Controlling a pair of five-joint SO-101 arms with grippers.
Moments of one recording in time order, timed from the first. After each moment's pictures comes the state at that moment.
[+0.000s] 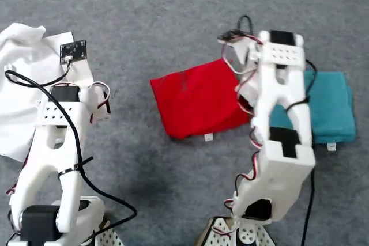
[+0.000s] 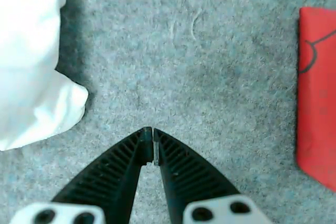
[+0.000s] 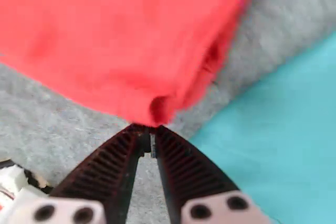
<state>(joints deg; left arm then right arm) -4.0 -23.5 36.4 65.6 3.0 6.4 21.4 -8.8 94.2 38.3</state>
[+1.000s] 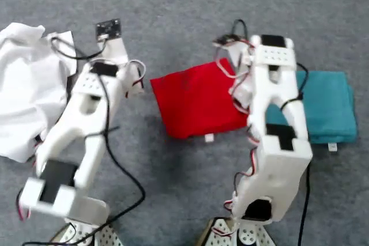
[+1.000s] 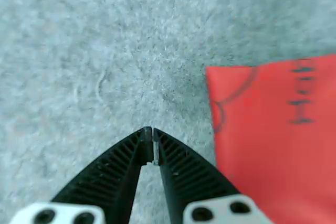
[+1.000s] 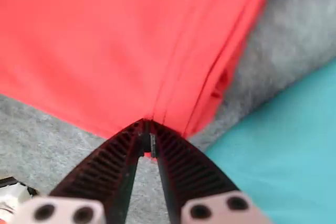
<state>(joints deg) 8.8 4.0 15.9 55.8 13.5 4.7 26.5 -8.4 89.9 33.3</state>
